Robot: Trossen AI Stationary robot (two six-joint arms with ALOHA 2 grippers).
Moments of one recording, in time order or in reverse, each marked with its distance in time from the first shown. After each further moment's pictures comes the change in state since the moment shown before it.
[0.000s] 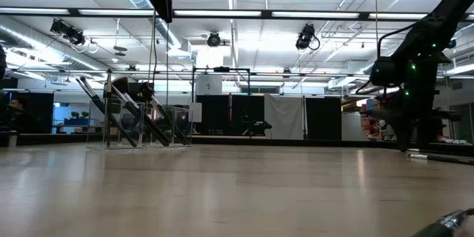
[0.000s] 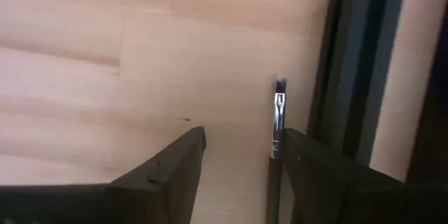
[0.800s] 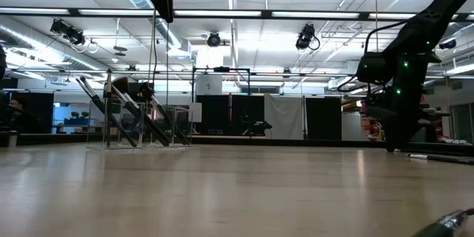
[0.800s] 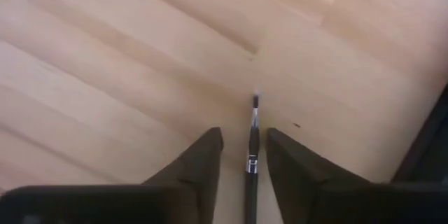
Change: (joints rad) left arm 0.000 0.000 0.000 0.010 0.012 0.005; right arm 0.205 0.004 0.015 0.054 -0.007 -0.149
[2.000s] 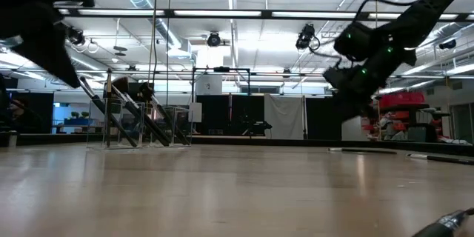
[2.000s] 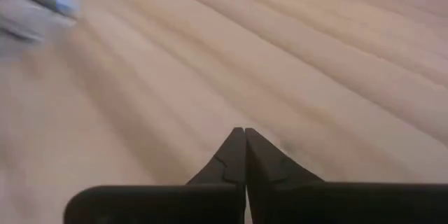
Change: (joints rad) left arm -0.663 -0.164 -0.796 0.288 -0.424 -1.201; right arm 0.340 0.000 0.021 0.459 -0.181 0.283
